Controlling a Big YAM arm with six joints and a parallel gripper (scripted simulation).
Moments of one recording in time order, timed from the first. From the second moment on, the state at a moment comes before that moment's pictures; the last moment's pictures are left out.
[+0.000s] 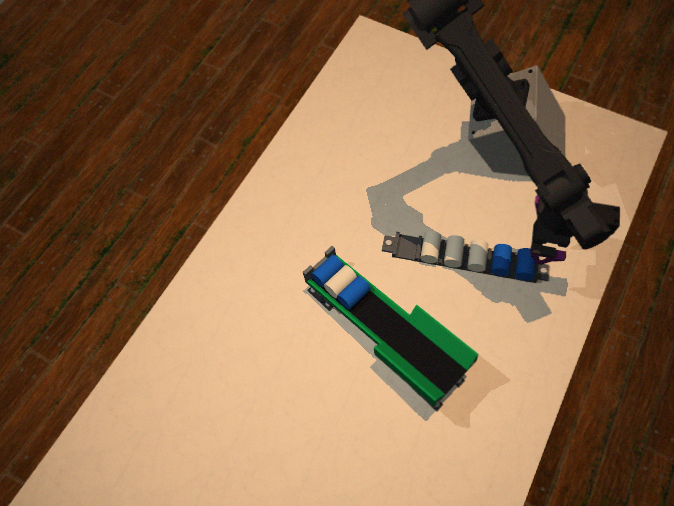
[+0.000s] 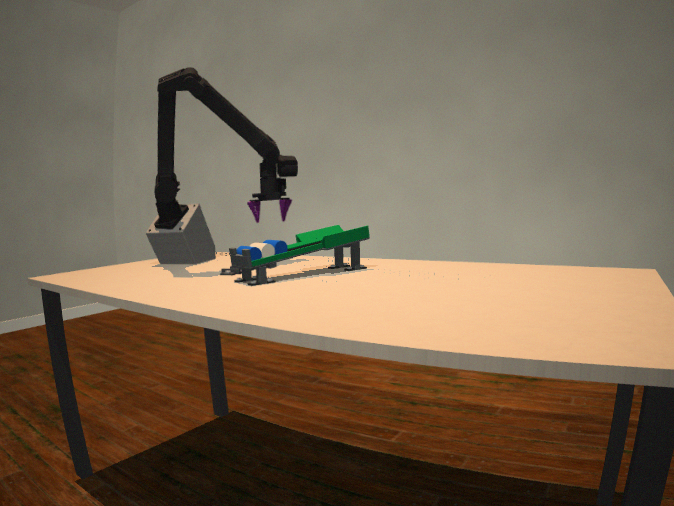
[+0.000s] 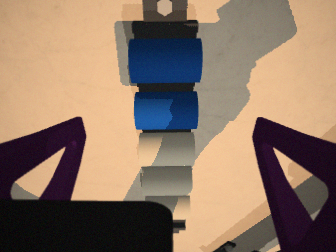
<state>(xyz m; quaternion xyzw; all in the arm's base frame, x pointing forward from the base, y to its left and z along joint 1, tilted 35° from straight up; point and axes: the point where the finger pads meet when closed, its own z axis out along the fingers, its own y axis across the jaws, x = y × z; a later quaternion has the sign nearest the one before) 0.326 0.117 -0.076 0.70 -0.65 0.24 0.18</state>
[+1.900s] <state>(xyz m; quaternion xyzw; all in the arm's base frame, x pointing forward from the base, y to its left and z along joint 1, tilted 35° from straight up) 0.328 0.100 -0.100 0.71 -0.64 0.24 0.19</state>
